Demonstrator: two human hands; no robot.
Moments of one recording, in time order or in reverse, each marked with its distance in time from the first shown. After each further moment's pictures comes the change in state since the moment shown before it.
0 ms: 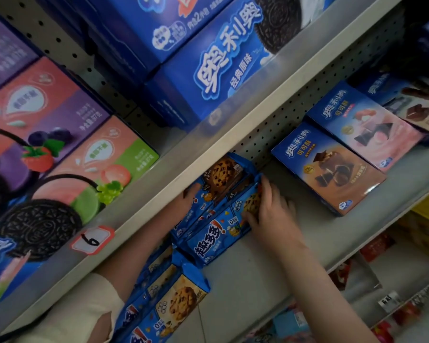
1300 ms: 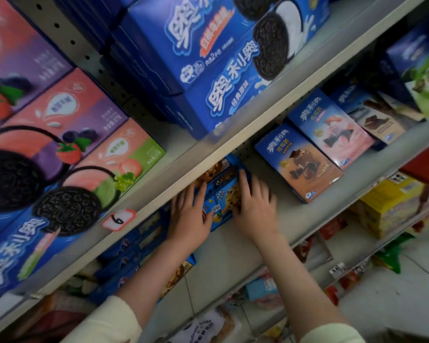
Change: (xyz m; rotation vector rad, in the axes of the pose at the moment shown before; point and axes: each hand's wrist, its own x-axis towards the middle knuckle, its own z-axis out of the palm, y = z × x) left_hand -0.061 0.001 0.051 0.404 0.048 0.205; right_hand -0.019 -0.014 -0.019 -0.121 -0.088 0.038
